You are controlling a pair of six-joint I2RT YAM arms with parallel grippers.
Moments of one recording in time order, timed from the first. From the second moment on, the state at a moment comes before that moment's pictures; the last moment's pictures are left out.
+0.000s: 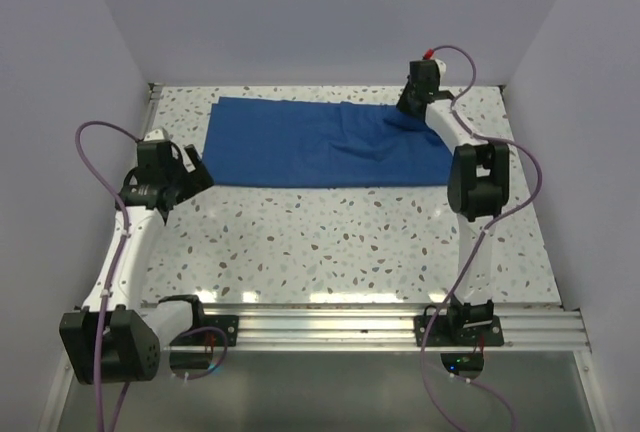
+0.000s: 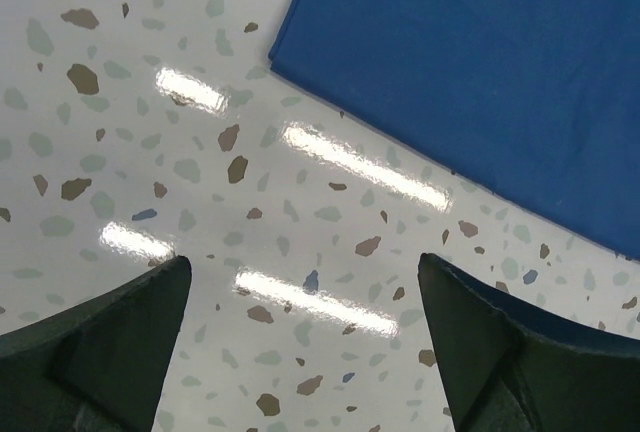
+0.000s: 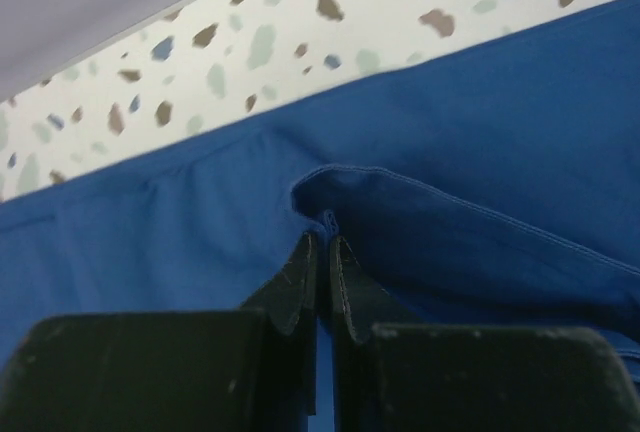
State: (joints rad) left arm 0.07 1.09 0.89 -0.61 -0.06 -0.43; right arm 0.13 2.30 1.97 -0.36 0.20 0.50
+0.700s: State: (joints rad) left arm 0.06 1.03 0.98 -0.63 -0.02 -0.48; right arm 0.64 1.11 1.01 -0.61 0.03 0.55
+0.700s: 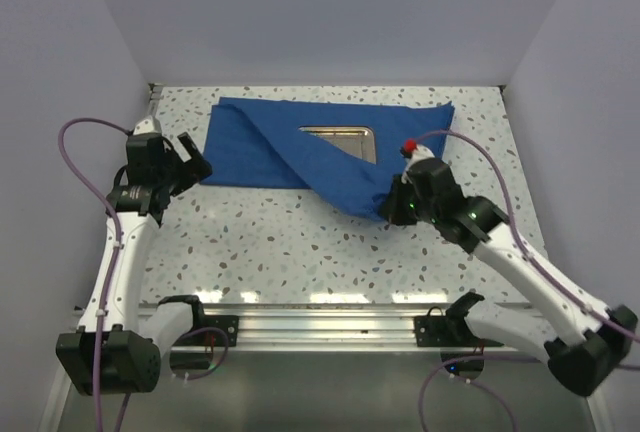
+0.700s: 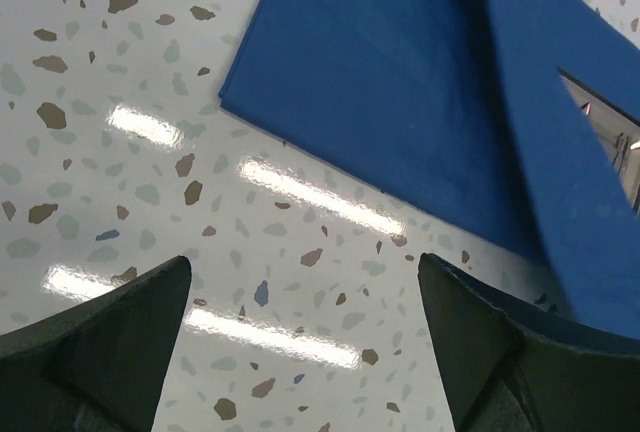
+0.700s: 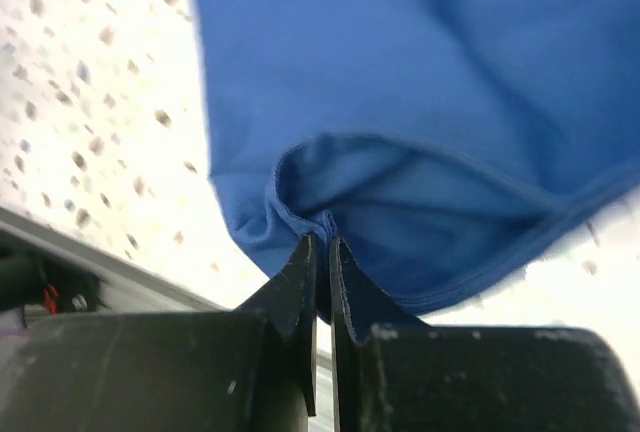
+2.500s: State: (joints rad) left arm -0.28 1.50 0.70 -0.21 -0.33 -0.89; right arm 0.61 0.87 1.23 -1.36 0.50 0.71
